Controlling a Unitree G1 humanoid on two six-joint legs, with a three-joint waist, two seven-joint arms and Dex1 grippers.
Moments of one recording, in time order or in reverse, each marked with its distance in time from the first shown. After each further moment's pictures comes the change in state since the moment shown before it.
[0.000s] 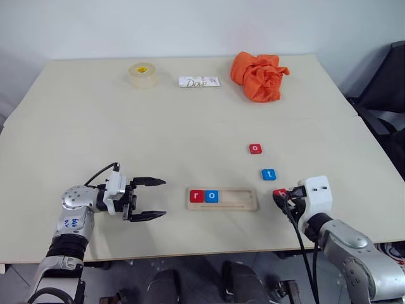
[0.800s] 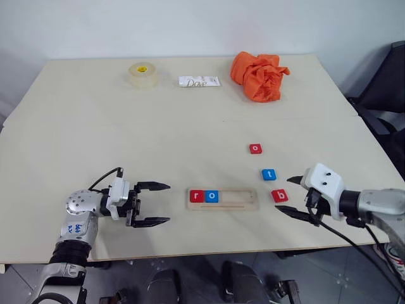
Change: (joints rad) left arm 0.072 -0.029 0.000 -0.099 -0.007 -0.003 0.001; right arm -0.171 -0.693 0.138 0.316 -0.046 -0.483 0.793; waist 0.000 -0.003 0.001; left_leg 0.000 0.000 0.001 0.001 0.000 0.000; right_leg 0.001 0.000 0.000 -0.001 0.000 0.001
